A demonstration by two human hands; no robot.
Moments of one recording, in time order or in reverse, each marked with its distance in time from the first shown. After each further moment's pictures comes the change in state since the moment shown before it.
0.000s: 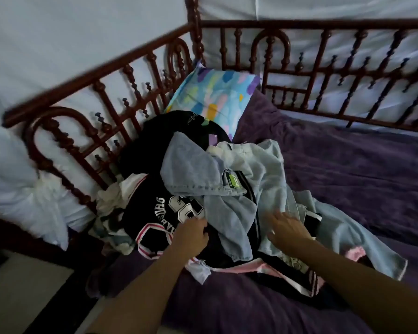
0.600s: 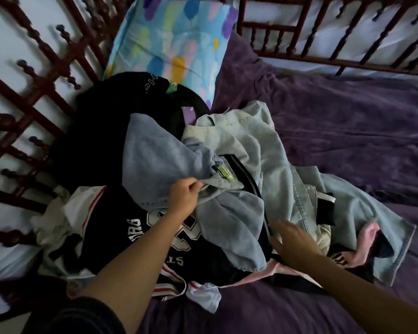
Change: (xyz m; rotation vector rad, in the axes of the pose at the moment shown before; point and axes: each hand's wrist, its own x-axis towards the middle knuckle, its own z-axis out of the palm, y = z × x) left_hand 0.230 -0.067 0.029 -0.538 0.116 0.033; right_hand 0.088 -0.009 0.085 0.258 -0.076 0.321
